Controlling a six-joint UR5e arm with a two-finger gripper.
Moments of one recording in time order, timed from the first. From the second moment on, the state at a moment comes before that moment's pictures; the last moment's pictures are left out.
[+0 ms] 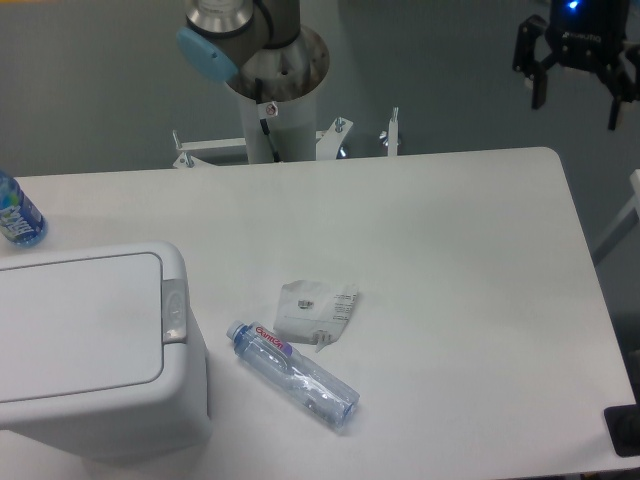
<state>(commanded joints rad) 2.92 -1.66 -1.39 -1.32 1.39 1.65</state>
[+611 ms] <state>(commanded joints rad) 2.81 -1.68 -1.39 -1.23 1.39 1.19</state>
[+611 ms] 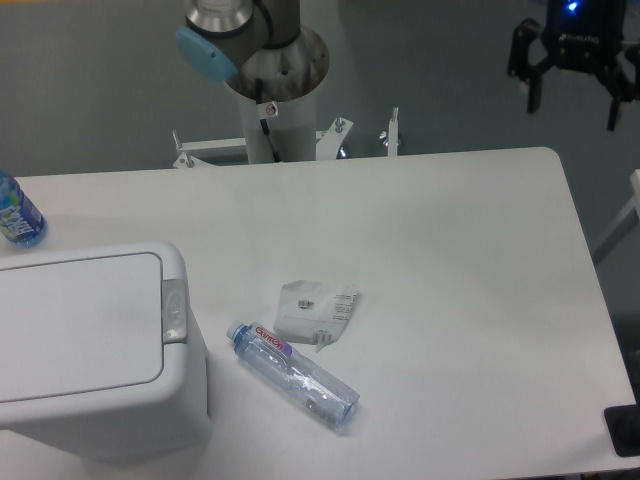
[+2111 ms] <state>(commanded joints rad) 2.38 -1.82 -1.40 -1.07 1.15 0.15</state>
